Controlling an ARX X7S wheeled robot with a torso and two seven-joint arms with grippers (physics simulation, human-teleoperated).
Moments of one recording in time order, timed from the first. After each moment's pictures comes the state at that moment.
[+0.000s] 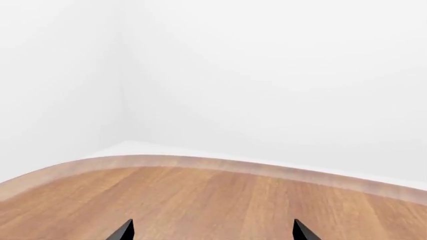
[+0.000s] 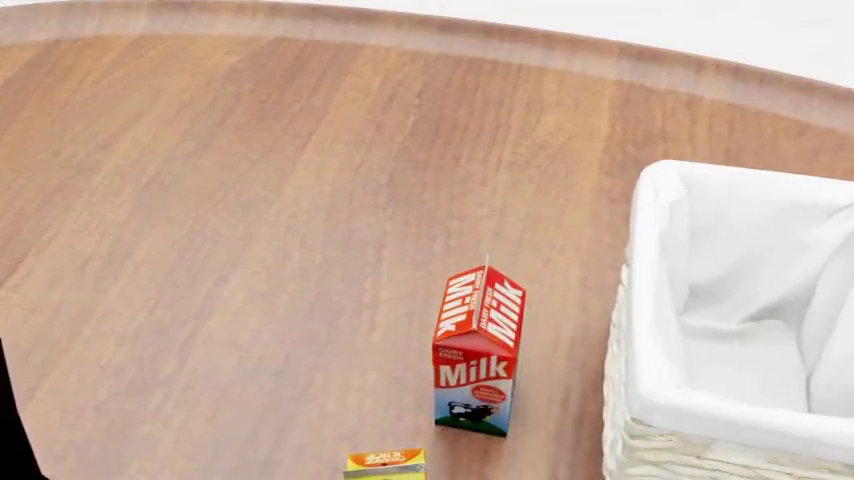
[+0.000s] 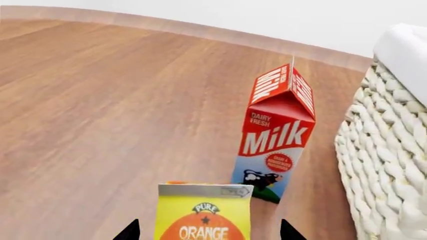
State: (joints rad) left arm 0.08 -0.43 -0.05 0.89 -0.50 -0.47 -0.44; right arm 0.06 0.07 -0.61 -0.26 0.09 0.46 0.55
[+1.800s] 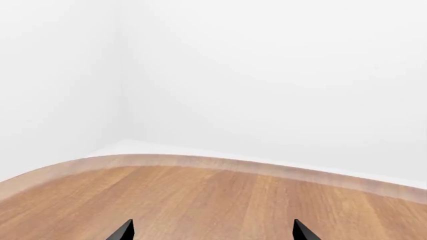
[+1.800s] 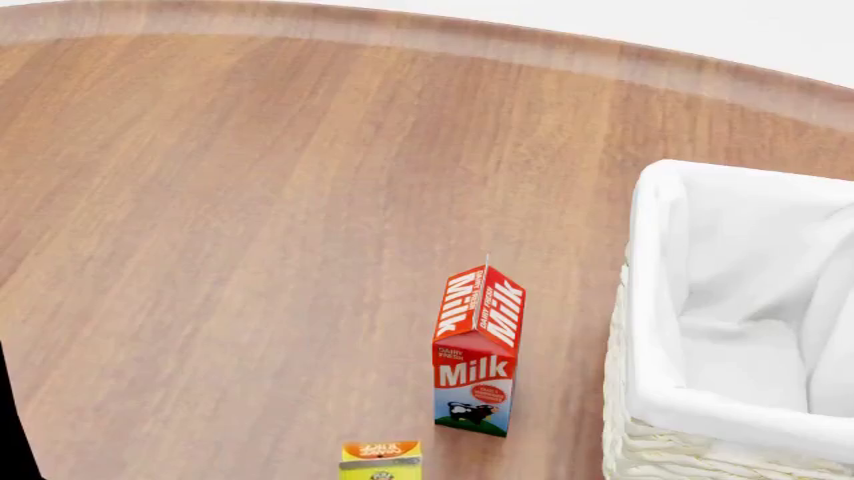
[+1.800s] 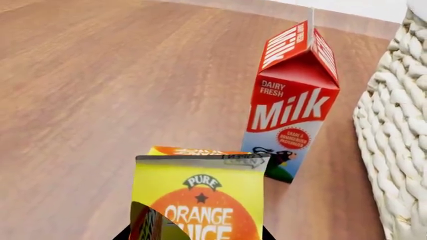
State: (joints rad) left arm 0.08 -0.46 -0.04 0.88 -0.52 -0.44 -0.47; right arm 0.19 0.12 -0.67 -0.12 0.31 0.43 0.62
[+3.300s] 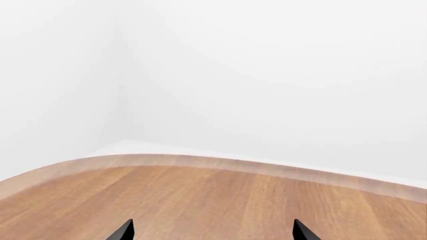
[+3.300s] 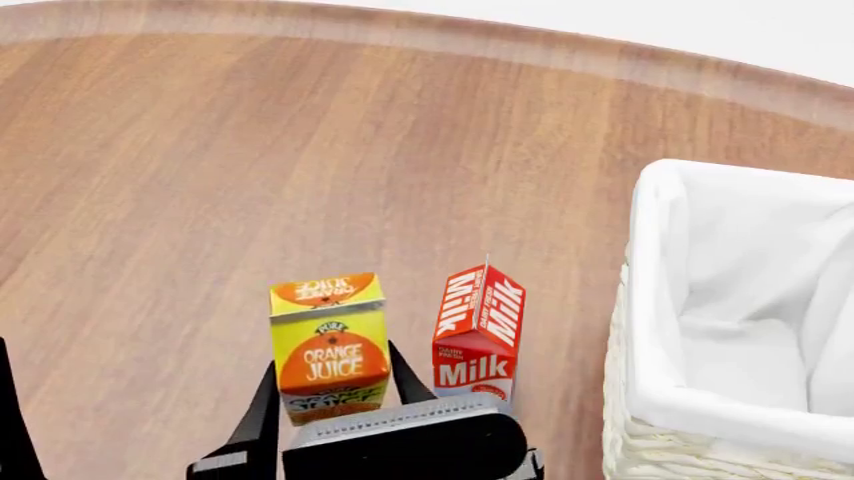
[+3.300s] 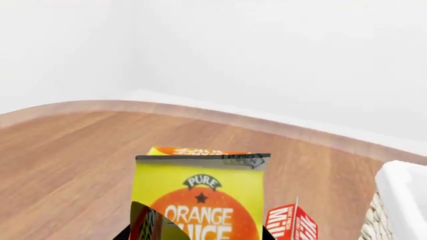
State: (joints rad) left arm 0.08 -0.49 -0.02 0.87 -0.53 -0.43 -0.49; right arm 0.40 0.18 -0.63 -0.77 0.49 0.91 0.75
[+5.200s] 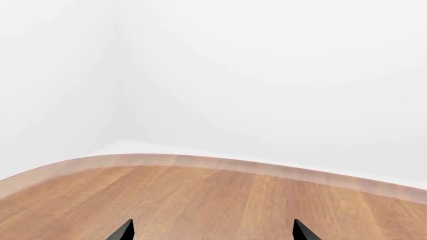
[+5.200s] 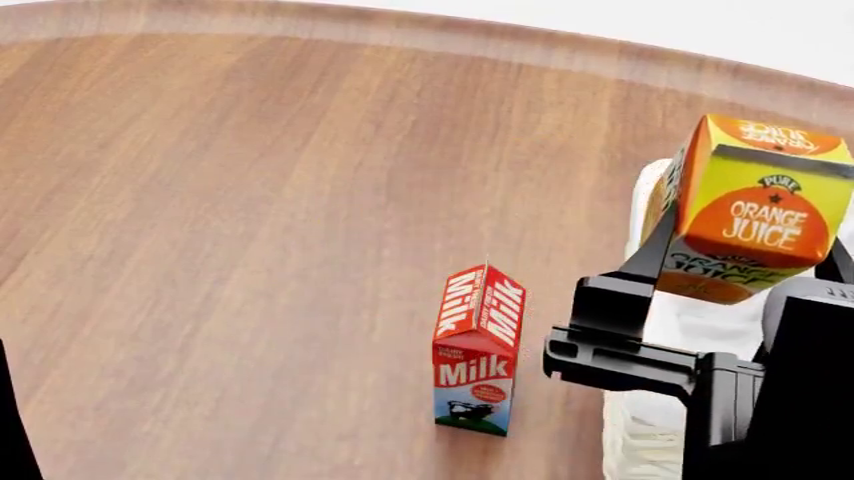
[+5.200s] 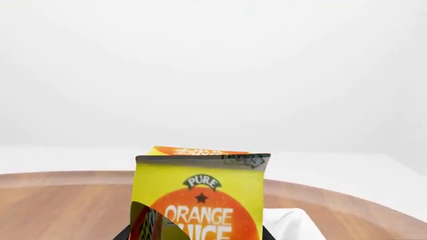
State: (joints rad) left arm 0.08 -0.51 0.00 0.87 -0.55 -0.40 -0.51; right arm 0.57 0.40 0.17 -0.97 1.03 1.27 0.94
